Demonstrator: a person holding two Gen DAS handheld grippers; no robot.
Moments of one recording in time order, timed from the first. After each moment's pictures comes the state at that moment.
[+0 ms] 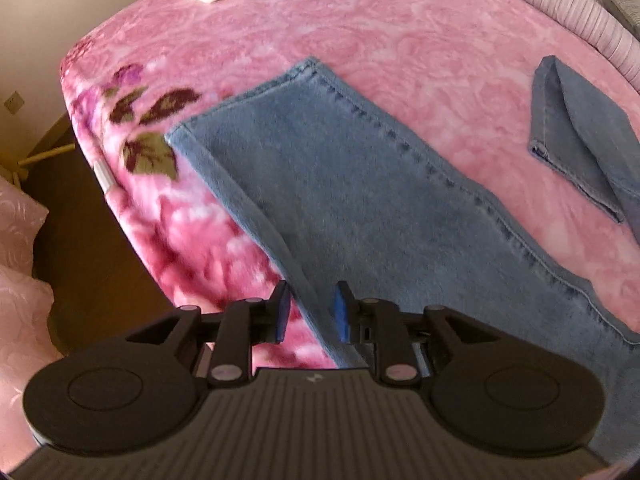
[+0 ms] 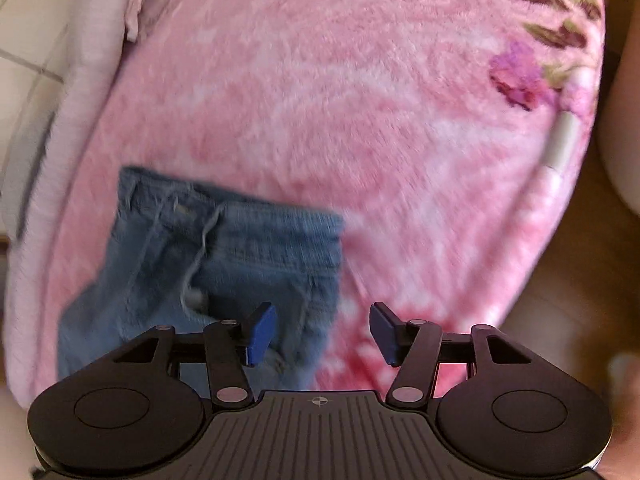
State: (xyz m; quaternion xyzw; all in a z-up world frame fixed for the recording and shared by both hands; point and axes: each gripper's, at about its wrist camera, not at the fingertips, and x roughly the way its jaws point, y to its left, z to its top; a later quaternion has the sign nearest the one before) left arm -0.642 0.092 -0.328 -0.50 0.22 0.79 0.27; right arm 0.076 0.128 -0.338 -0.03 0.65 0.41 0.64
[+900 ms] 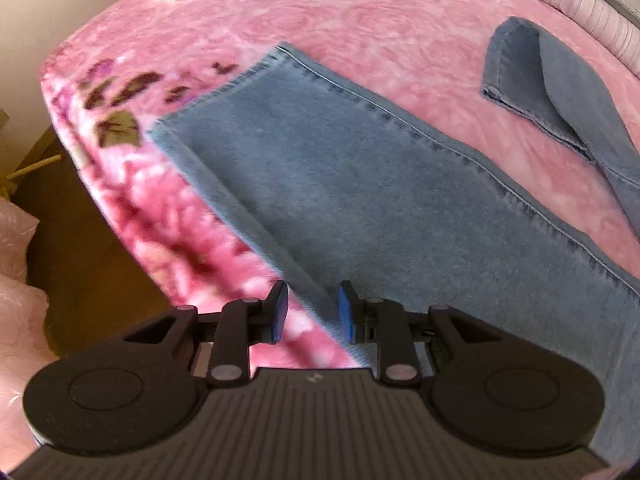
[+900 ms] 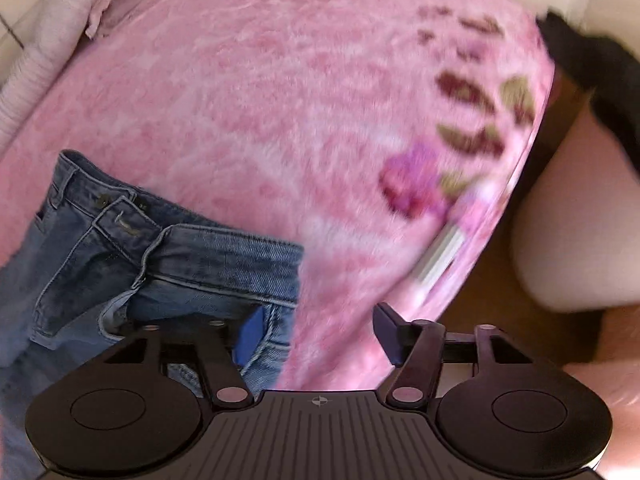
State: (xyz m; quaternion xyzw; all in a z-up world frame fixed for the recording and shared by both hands) left arm -0.589 0.087 -0.325 -0.49 0.25 0.78 0.31; right arm 0.109 0.117 -0.314 -0.20 0.53 0.36 0.74
